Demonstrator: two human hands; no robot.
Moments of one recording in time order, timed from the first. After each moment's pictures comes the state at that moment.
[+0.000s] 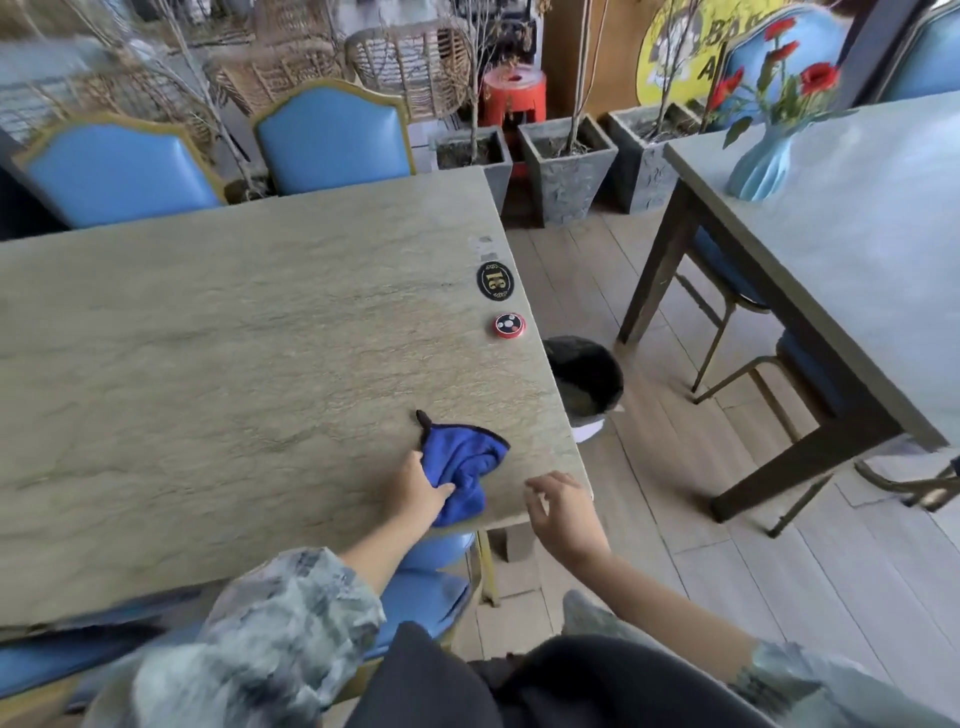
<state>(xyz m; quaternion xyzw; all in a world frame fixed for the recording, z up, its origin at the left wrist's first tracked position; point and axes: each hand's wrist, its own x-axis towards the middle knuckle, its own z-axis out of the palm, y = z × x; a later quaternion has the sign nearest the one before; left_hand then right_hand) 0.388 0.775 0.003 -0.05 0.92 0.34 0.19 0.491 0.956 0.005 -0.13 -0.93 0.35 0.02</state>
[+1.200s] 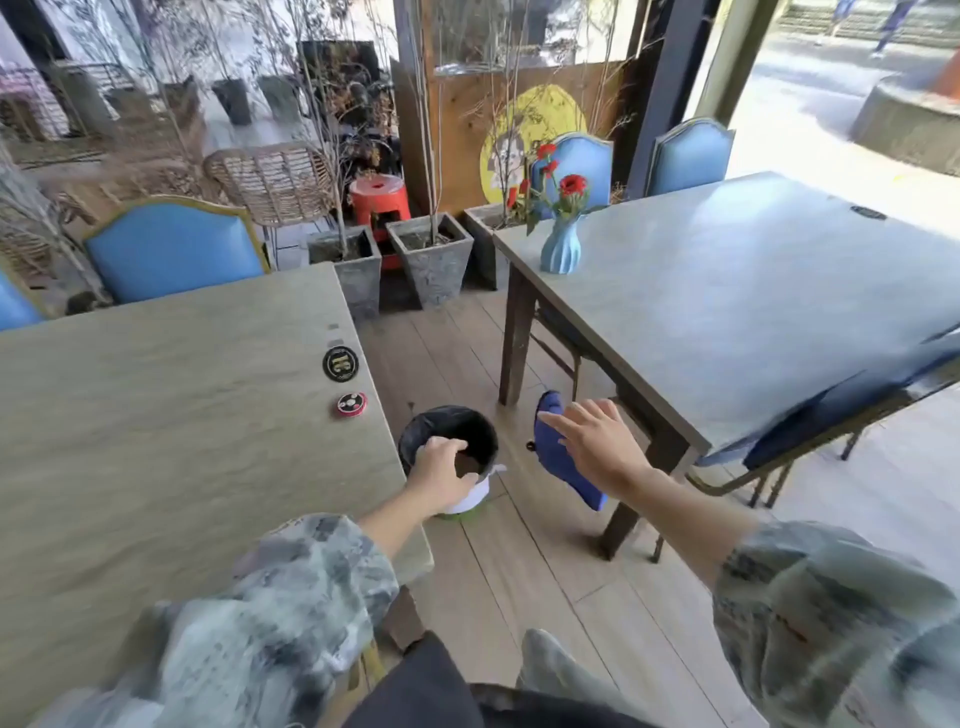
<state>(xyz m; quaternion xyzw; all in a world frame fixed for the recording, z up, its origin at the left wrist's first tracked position) 0.412 1.012 0.074 0.27 0.91 0.24 0.20 0.532 1.222 0.108 -0.06 -0.99 -0.03 0.11</state>
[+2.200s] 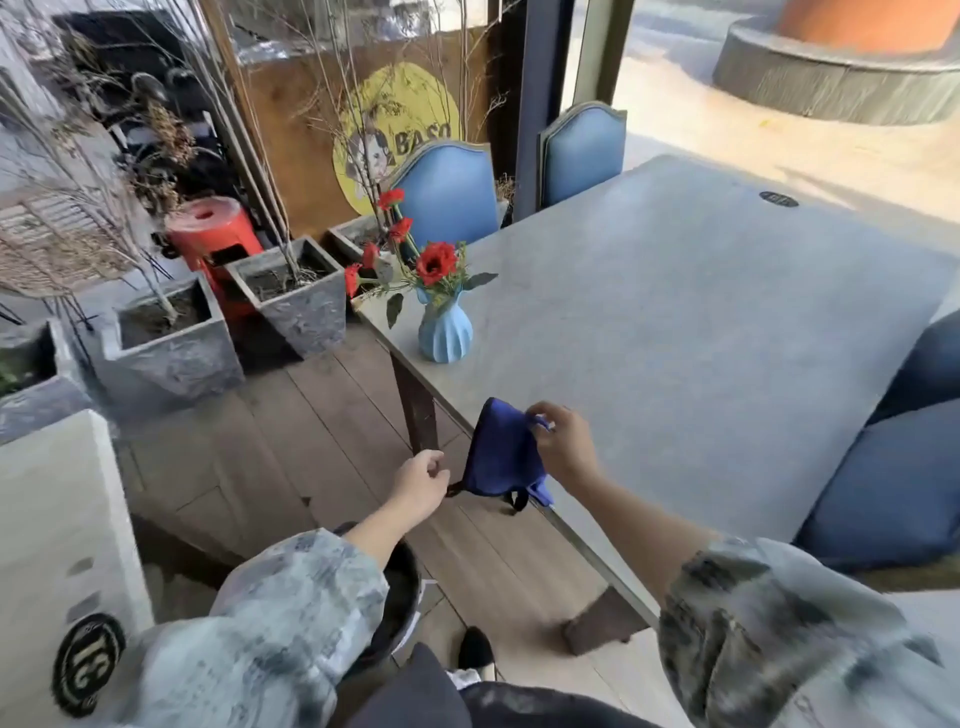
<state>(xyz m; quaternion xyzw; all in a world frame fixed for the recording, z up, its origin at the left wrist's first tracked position) 0.169 1.370 0.034 0.22 0.86 0.33 0.31 0.302 1.530 0.067 -0.41 -0.80 0.40 0.17</state>
